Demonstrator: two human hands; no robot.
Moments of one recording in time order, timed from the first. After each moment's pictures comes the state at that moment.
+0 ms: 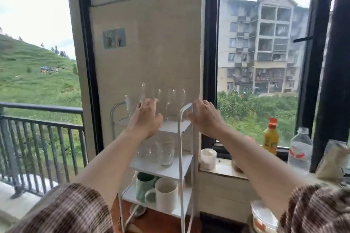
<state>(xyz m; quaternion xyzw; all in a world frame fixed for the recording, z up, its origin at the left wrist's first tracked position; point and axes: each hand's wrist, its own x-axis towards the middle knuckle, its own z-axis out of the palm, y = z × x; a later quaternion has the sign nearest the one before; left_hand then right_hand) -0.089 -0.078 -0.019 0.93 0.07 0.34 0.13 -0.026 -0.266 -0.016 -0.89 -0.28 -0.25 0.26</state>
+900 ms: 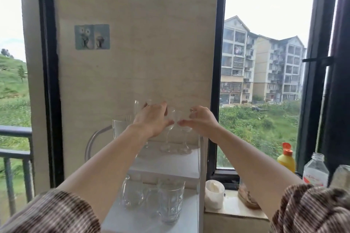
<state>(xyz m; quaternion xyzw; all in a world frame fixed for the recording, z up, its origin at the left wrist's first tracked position) 0.048 -0.005 0.036 0.94 -0.04 0.33 0.12 0.099 -0.170 0.023 -0.86 -0.17 -0.18 0.45</state>
